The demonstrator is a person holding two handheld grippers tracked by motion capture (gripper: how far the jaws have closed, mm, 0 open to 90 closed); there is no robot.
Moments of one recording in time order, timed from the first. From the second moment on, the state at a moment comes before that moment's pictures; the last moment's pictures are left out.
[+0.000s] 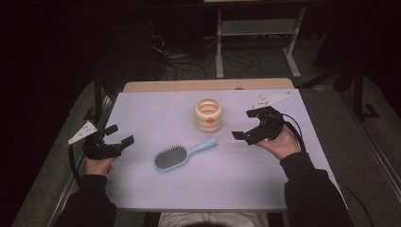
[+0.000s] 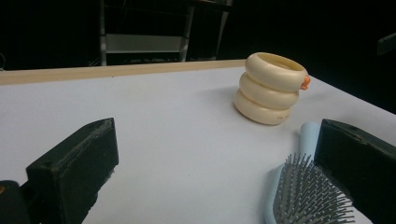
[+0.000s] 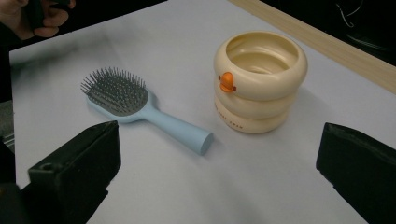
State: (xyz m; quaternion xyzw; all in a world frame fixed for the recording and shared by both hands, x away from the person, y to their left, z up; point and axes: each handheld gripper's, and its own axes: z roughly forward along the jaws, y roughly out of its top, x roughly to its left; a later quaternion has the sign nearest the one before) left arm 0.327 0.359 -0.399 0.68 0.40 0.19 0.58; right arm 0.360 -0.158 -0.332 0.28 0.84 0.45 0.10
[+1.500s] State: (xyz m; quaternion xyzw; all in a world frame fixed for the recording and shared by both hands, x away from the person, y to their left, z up) left arm 0.328 0.360 -0.398 0.68 0.40 0.19 0.58; right arm 0.386 -0.087 -0.338 0.20 0.88 0.42 0.06
